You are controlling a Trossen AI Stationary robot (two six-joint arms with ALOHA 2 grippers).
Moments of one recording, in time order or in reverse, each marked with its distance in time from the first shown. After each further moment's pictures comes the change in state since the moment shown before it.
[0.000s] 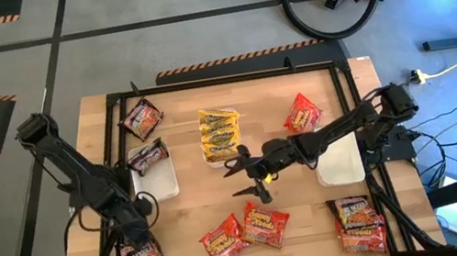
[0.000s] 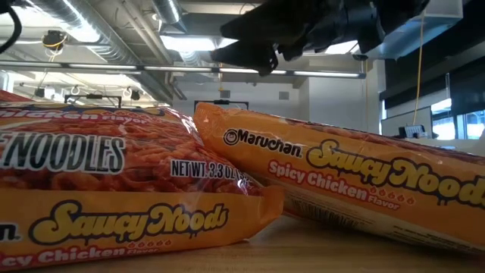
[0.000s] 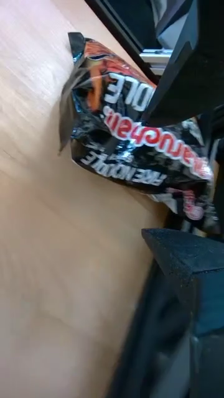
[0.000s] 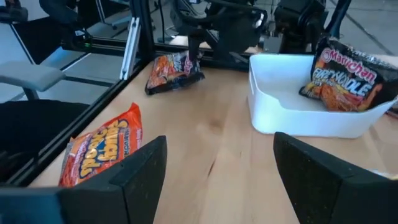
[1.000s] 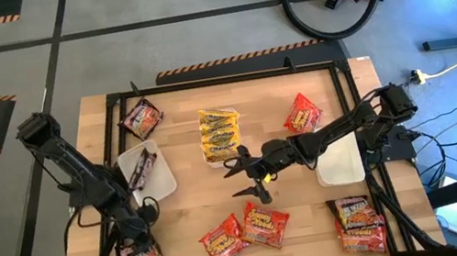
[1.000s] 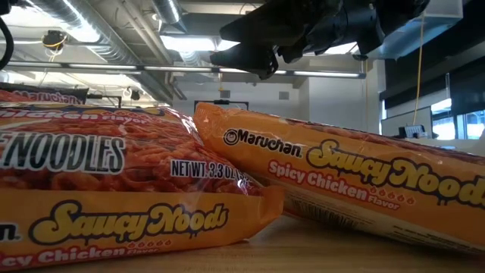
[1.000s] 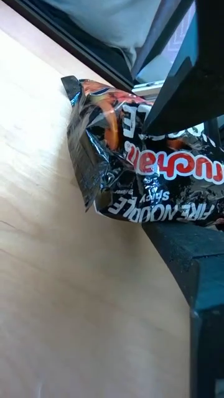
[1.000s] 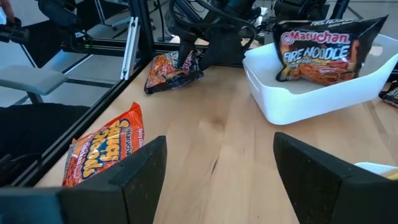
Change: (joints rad) left arm -0.024 0.000 -0.185 0.415 -0.007 0.024; right arm 0.000 0.007 0.000 0.003 -0.001 0.028
